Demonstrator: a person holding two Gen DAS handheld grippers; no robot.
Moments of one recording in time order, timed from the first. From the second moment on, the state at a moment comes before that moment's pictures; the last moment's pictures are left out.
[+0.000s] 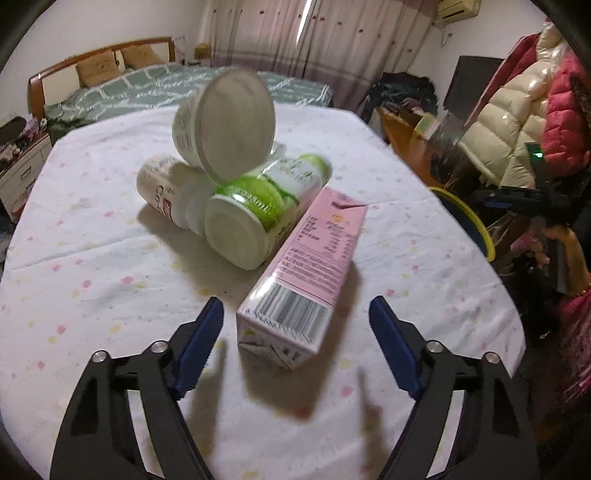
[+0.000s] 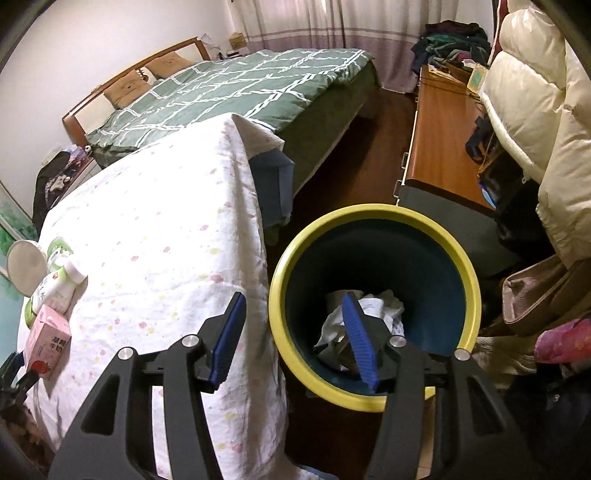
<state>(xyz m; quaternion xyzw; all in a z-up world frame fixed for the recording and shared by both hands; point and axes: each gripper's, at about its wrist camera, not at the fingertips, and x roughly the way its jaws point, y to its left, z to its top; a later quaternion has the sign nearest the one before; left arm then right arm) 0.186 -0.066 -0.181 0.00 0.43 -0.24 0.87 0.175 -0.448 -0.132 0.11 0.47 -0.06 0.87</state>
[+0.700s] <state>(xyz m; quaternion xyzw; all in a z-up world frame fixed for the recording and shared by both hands) 0.209 -0.118 -0.179 0.06 0.45 -0.24 0.86 0.163 -0.455 -0.150 0.12 0.47 -0.04 0.88</state>
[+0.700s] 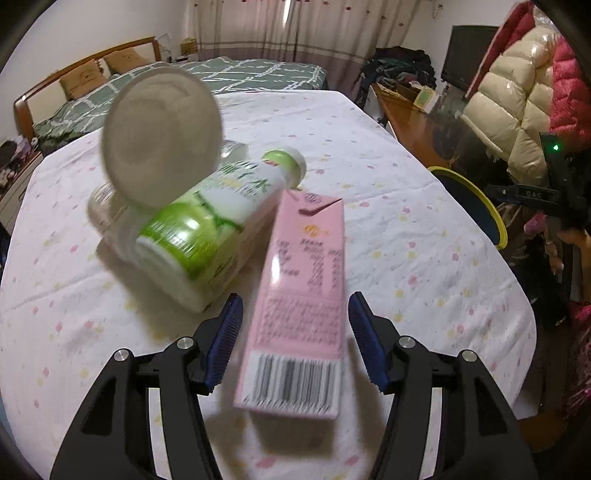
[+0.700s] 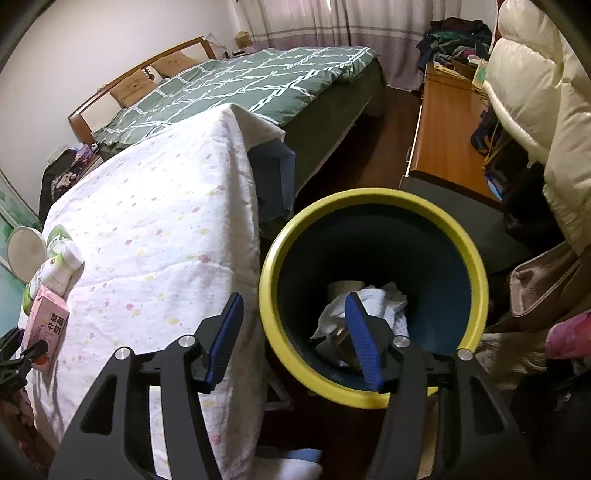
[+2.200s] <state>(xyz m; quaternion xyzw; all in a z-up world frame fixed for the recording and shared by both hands) 0.257 -0.478 -0.142 0.18 0.41 -0.44 0.78 -0.002 -0.501 -0.135 0.14 0.41 -0.15 0.89</state>
